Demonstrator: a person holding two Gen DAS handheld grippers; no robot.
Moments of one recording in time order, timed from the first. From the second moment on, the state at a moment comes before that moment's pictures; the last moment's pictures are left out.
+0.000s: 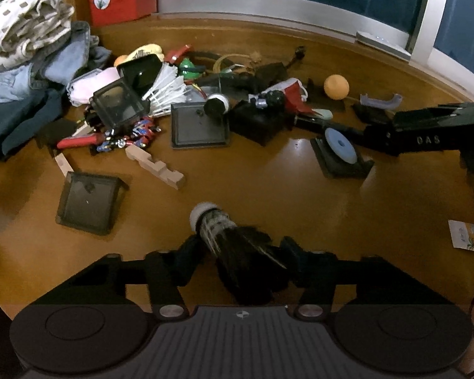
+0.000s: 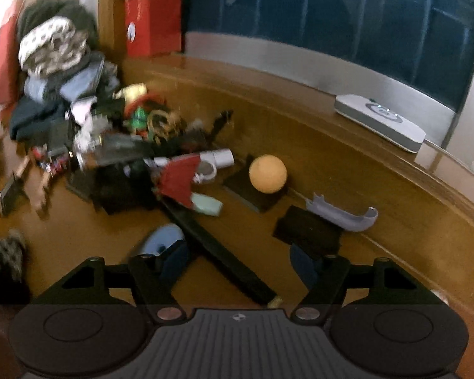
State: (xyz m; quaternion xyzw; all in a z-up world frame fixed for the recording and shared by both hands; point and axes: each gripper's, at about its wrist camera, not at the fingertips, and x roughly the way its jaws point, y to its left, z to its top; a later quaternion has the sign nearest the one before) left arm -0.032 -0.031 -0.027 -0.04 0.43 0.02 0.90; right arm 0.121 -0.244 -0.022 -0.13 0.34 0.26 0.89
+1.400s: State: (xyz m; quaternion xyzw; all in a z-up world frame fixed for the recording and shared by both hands) left arm 0.008 -0.049 -0.011 -0.04 0.41 -0.06 0.91; right arm 0.065 -0.246 -0.010 -0.03 0.37 0.23 0.90
